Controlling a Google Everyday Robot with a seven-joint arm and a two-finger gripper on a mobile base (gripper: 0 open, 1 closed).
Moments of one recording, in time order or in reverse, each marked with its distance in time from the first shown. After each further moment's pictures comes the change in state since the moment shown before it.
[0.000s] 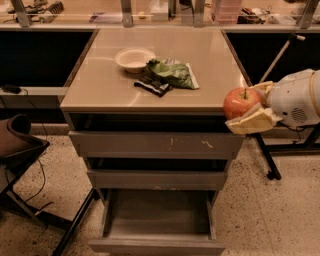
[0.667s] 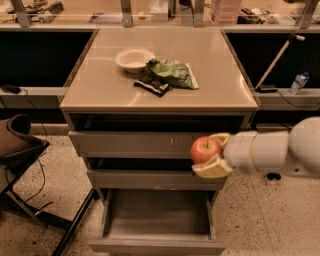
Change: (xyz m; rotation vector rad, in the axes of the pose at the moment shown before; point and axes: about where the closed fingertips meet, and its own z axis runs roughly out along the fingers) arm 0.064 0.068 0.114 -0.046 -0.036 0.018
